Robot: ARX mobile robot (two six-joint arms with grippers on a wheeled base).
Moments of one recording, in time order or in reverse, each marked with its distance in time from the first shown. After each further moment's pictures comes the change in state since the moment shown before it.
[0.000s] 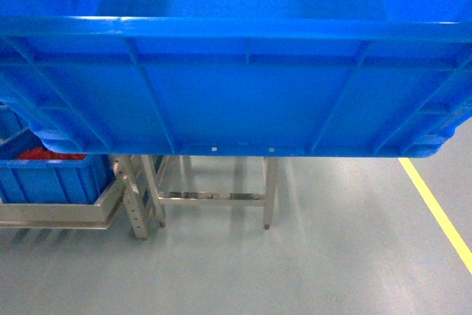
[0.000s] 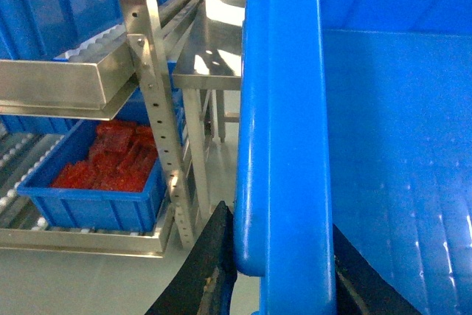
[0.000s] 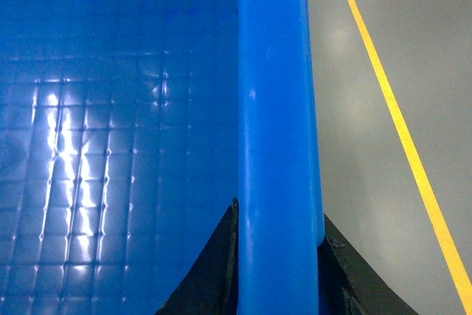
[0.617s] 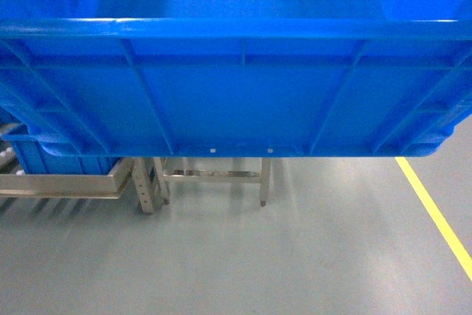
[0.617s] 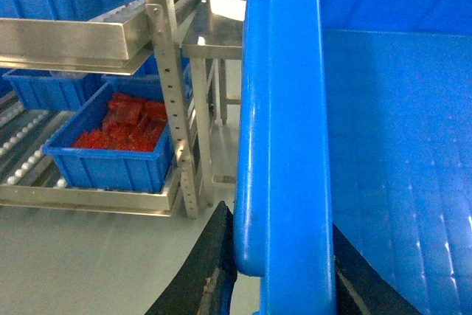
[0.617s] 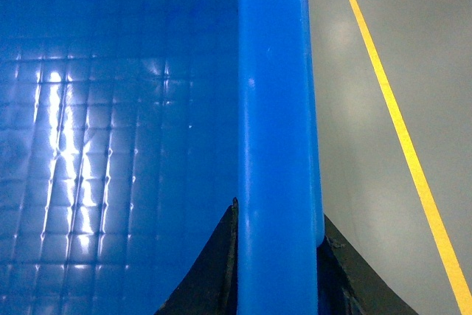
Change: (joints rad) left arm 0.005 -0.001 0.000 -0.004 0.003 -0.003; right arm 0.000 -0.005 0.000 0.003 -0.001 -0.002
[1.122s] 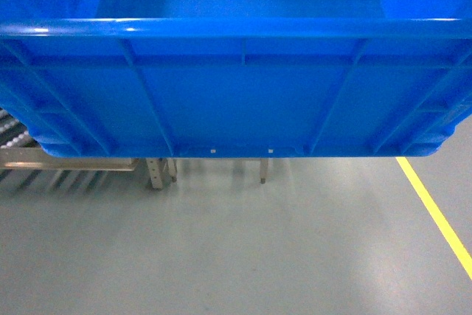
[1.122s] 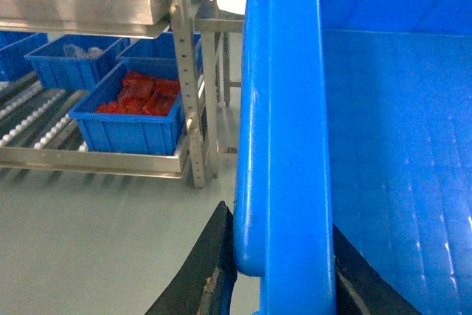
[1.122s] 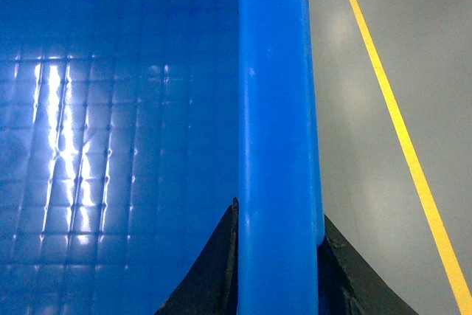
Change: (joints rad) left arm 0.000 0.000 0.000 -0.003 0.000 -0.001; right arm 0.000 0.000 0.000 0.001 0.000 -0.001
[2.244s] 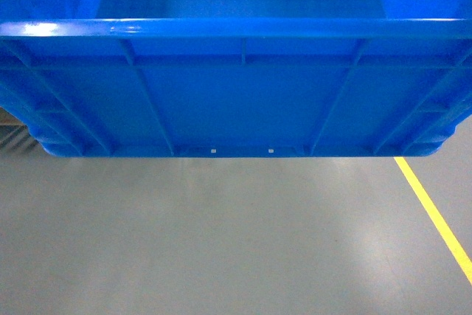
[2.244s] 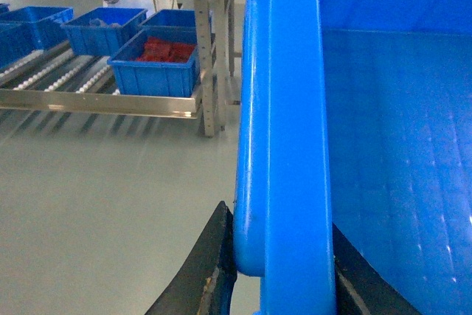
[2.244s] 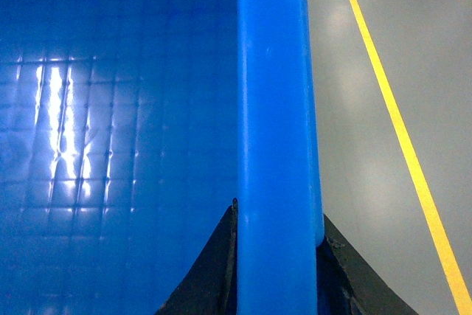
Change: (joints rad) left arm 0.000 0.000 0.000 0.001 0.001 0.000; right arm 0.000 0.000 0.000 0.000 0.001 0.000
